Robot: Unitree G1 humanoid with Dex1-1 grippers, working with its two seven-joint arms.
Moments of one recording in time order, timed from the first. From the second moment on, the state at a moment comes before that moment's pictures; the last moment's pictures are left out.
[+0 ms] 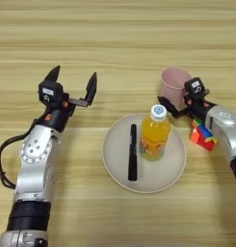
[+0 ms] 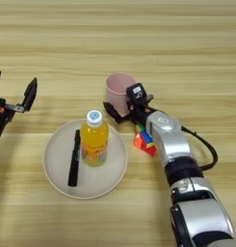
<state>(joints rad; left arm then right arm) -0.14 0.14 0.09 0.08 -0.22 -0.24 -0.33 -0.53 -0.22 0.03 0.64 0.12 0.02 0.53</state>
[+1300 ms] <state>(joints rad) -0.14 0.13 0.09 0.08 -0.22 -0.24 -0.33 -0.53 -0.22 -0.01 0.58 0.13 -0.01 0.56</state>
